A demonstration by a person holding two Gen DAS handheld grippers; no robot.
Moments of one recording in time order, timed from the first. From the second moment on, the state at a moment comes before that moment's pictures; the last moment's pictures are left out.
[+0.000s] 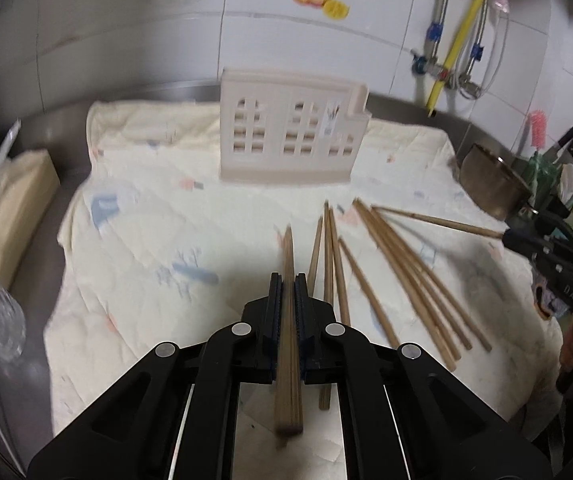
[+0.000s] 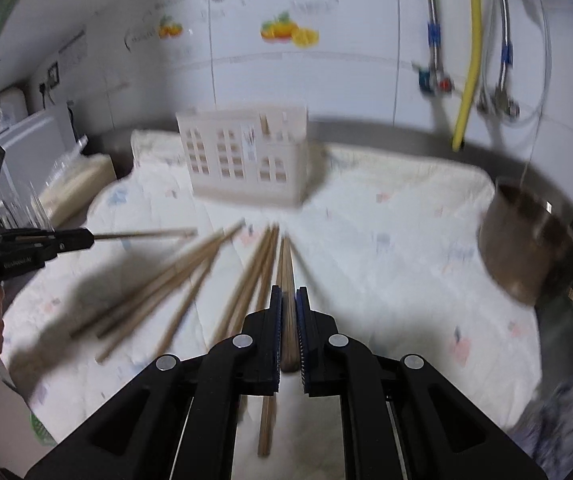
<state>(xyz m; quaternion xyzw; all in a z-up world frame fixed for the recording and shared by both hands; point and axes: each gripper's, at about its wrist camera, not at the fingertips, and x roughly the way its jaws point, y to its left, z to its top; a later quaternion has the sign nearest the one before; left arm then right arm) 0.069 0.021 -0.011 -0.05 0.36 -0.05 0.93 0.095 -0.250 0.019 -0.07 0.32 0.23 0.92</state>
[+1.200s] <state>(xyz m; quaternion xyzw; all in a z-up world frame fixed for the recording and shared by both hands) 0.181 0.039 0.192 0.01 0.22 -0.05 0.97 0.248 -0.196 0.184 -0.09 0.27 0.28 0.92</state>
